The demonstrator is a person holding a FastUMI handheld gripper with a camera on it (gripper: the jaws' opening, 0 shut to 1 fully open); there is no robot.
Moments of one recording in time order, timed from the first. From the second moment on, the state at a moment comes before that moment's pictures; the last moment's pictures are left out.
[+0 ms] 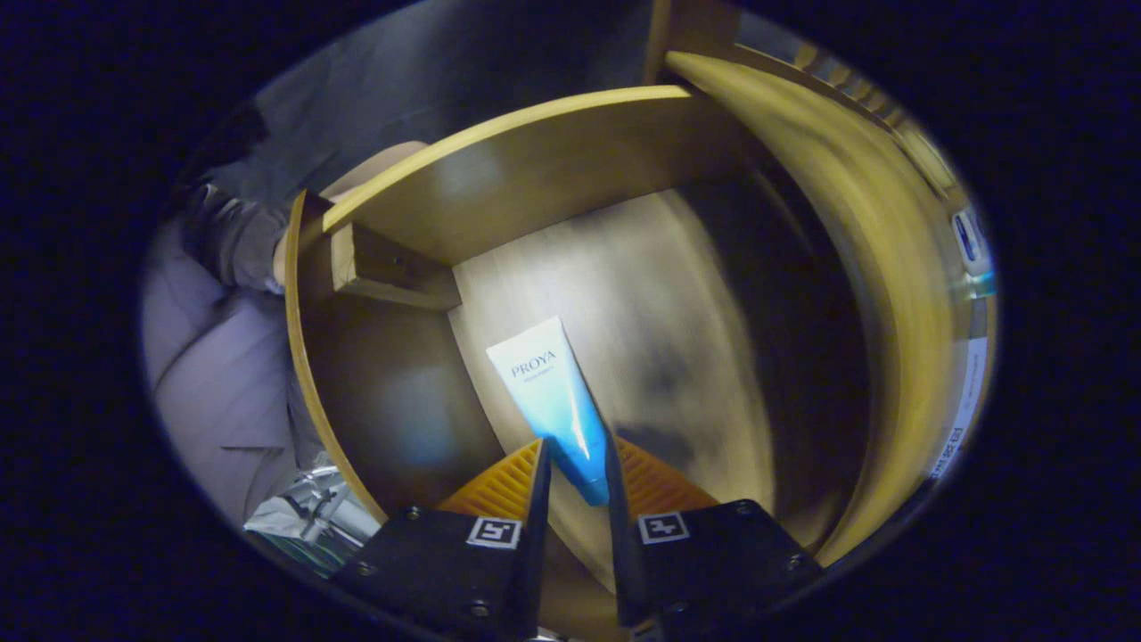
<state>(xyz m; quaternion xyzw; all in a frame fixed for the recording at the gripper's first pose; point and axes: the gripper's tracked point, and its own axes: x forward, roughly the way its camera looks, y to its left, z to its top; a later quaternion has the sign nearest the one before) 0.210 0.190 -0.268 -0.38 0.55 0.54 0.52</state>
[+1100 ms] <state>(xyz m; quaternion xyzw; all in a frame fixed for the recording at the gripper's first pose) 0.224 0.186 -0.262 -0.43 0.51 0.54 0.51</state>
